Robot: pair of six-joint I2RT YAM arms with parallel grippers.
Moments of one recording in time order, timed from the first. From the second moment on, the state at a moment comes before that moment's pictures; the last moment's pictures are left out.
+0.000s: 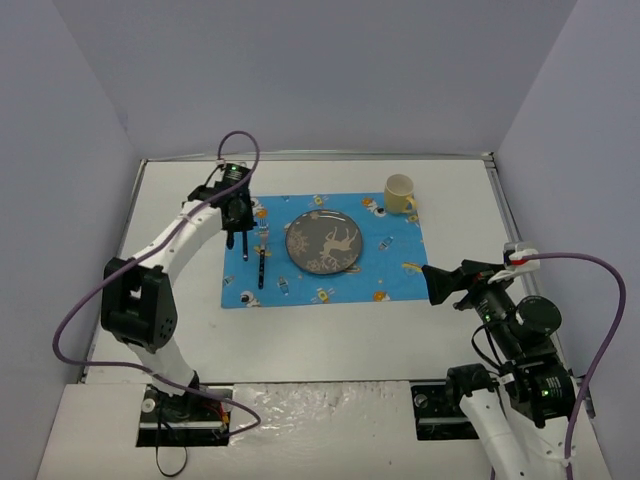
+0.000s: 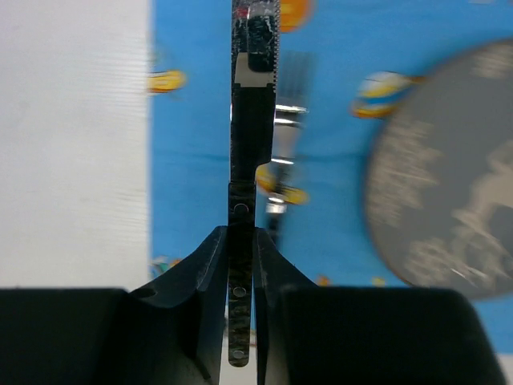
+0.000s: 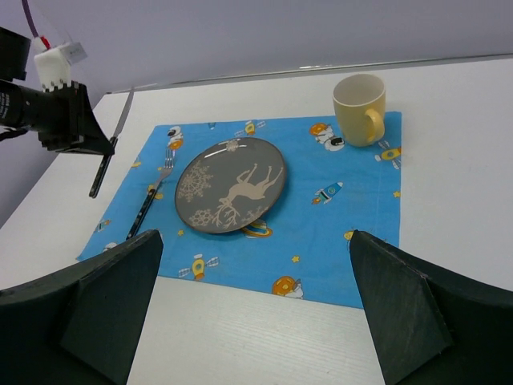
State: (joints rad) left arm -0.32 1.71 1.43 -0.71 -0.18 -0.41; right arm 0.17 0.31 0.76 -0.53 -0.17 0.30
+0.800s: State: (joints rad) left arm -0.96 2.27 2.07 -0.79 -0.26 -0.89; right arm 0.17 0.28 0.84 -0.64 -0.15 0.31
